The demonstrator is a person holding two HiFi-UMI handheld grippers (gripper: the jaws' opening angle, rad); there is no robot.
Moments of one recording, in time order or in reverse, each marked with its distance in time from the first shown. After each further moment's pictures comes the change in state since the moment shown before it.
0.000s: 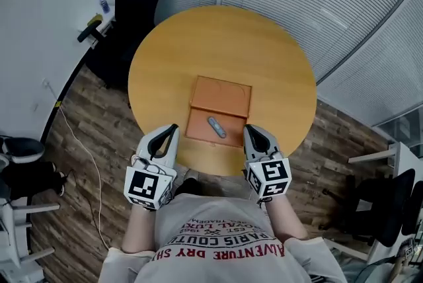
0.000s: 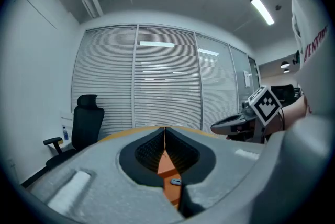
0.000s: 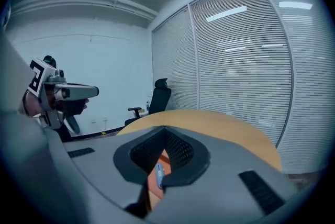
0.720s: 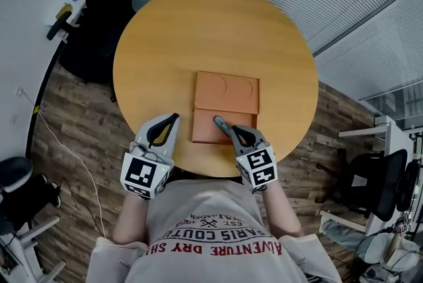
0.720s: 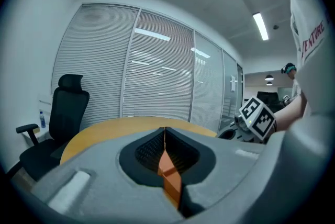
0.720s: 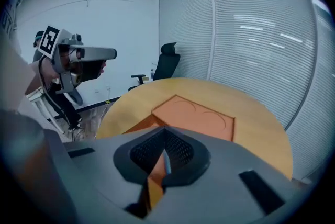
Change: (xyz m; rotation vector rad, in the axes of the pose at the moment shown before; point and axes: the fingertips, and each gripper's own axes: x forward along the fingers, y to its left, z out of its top) left arm 0.076 0.089 -0.063 -0.073 0.064 -0.224; right arm 0.110 0.037 -0.092 -0.078 0.369 0.031
